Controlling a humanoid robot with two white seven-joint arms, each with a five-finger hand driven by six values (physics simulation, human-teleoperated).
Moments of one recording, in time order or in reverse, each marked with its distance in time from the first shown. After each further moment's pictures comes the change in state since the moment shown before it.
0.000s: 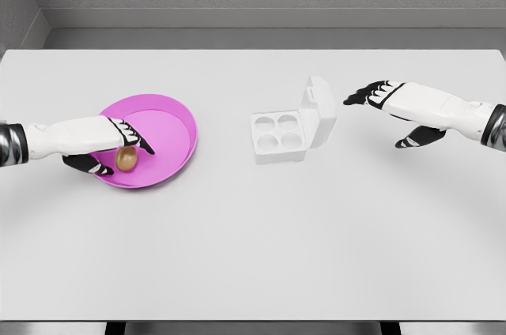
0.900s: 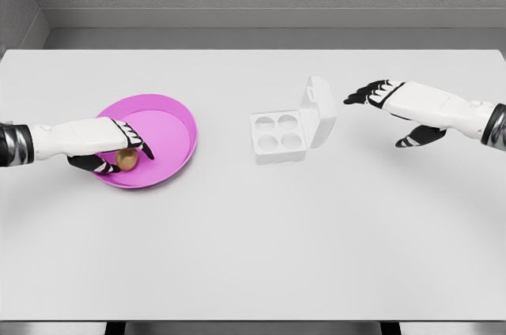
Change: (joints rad) left arm 0.003 -0.022 -0.004 0.020 -0.005 0.000 0.001; right arm -0.002 0.000 -0.001 0.000 0.000 0.000 0.000
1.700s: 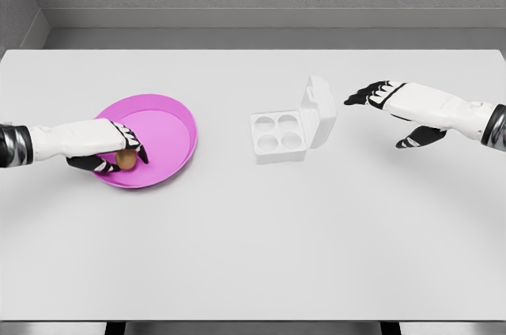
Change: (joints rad) left arm -0.002 -0.004 -0.012 0.016 0.003 0.000 0.001; right arm 0.002 -0.001 0.001 0.003 0.001 0.000 0.000
